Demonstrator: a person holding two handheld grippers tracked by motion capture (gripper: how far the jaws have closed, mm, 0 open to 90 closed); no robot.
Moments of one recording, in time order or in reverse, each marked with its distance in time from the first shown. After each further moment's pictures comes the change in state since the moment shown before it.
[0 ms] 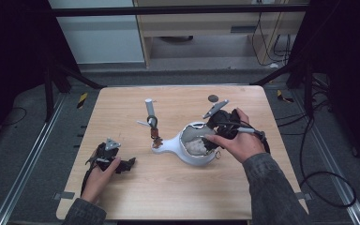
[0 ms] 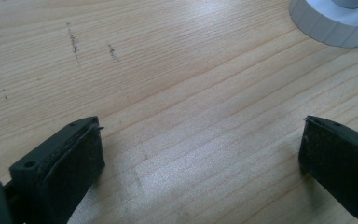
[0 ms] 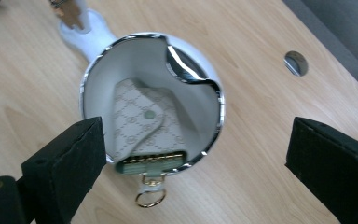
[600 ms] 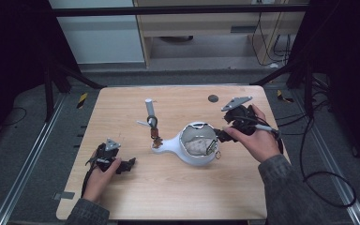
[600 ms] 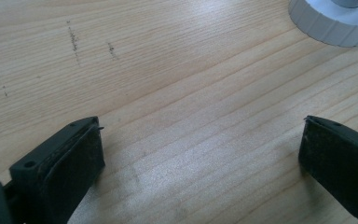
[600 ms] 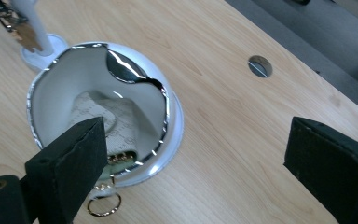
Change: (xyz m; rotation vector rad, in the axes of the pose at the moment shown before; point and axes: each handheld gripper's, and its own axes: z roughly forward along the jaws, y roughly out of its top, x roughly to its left) left arm -0.001 -0.001 -0.001 0.001 0.006 -0.002; right arm -0.039 -0.030 -0.004 -0.124 -0.043 0.102
